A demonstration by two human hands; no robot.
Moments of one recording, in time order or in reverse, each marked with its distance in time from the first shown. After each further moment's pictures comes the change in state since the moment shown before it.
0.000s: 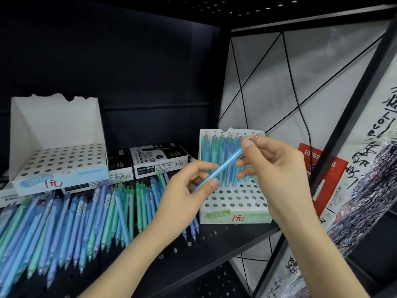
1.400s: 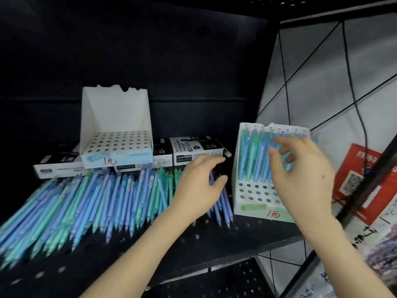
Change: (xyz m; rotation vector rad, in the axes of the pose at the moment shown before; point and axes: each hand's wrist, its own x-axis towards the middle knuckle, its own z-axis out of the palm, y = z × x) left_hand -0.005 -0.019 -0.030 0.641 0.056 -0.057; right_hand 0.000 0.029 0.012 -0.872 0.104 -0.461
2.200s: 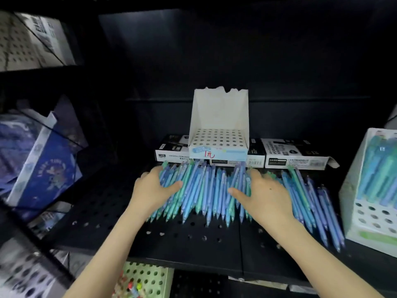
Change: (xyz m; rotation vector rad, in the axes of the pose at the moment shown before) left_hand -0.104 -0.129 -0.166 0.354 0.223 -0.835; right_hand -0.056 -0.129 0.131 -0.044 -0.699 -0.235
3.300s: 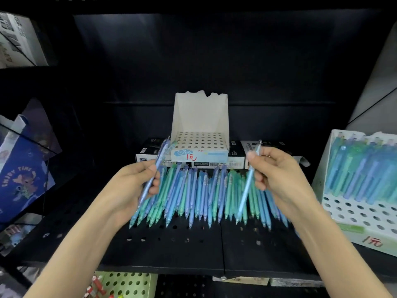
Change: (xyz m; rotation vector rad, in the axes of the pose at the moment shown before) left_hand -0.025 0.031 -0.034 -1.051 -0.247 -0.025; right_hand -0.003 0.028 -0.062 1.408 -0.017 0.177
